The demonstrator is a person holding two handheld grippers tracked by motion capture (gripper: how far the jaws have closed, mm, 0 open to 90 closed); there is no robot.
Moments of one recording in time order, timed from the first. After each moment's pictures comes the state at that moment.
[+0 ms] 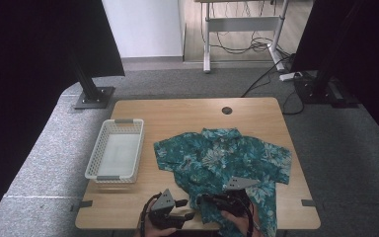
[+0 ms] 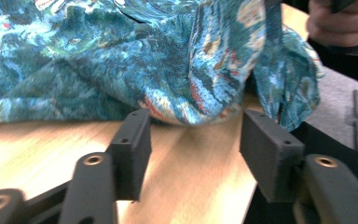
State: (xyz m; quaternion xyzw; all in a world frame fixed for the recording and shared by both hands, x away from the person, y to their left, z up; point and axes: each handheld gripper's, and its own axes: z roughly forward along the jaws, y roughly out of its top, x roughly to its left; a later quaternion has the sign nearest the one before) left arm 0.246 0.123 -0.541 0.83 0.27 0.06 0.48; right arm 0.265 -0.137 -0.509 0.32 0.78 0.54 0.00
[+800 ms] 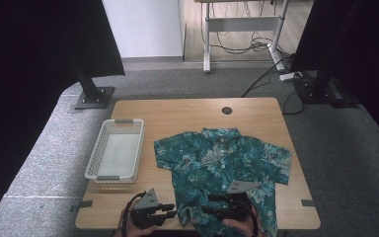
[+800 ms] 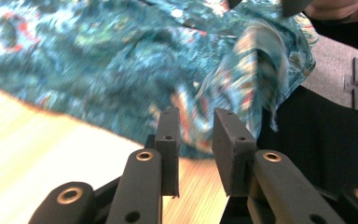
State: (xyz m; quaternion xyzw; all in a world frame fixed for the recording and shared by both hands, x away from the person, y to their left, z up) left arm 0.244 0.179 -0.521 0.86 0.25 0.05 0.45; right arm 0.257 -0.145 -0.516 0.31 0.78 0.54 -0.04
